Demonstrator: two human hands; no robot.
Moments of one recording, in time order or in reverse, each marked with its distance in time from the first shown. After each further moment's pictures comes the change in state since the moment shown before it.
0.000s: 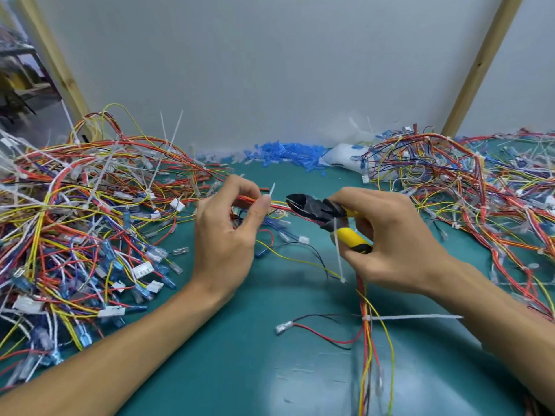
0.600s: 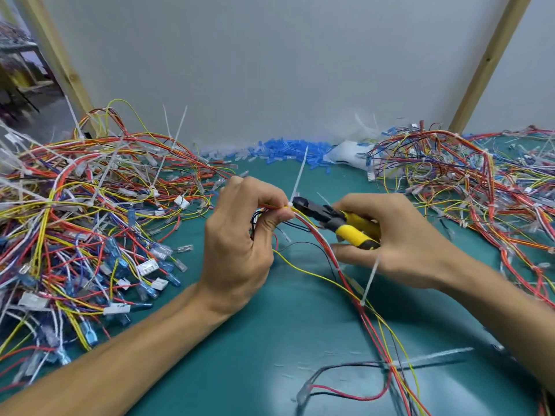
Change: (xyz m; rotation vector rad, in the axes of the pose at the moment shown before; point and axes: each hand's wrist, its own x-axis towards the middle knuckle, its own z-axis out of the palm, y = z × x) left_hand -0.007 0.007 0.001 0.033 0.018 0.393; right_hand -0.001 0.003 -0.003 0.217 -0.204 0.199
